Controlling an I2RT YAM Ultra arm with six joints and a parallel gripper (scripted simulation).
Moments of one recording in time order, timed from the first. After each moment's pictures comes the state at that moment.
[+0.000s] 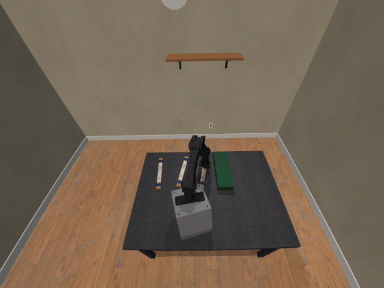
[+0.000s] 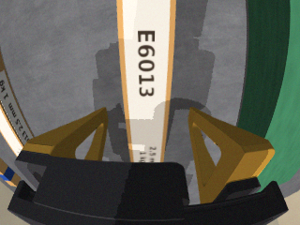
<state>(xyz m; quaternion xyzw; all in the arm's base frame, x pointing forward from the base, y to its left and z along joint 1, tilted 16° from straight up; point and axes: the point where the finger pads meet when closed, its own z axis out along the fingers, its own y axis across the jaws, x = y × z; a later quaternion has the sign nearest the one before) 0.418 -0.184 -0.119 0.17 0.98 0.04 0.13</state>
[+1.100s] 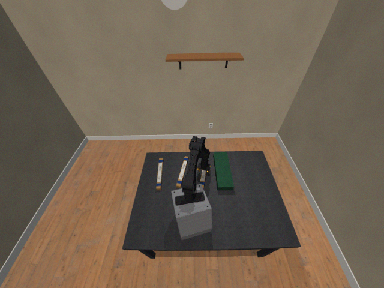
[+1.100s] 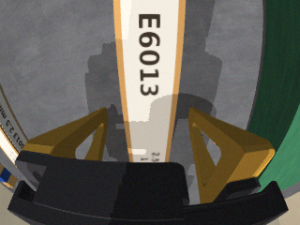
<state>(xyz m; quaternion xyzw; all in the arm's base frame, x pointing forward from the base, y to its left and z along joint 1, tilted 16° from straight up) 0.413 -0.177 -0.140 0.17 0.98 0.04 0.12</state>
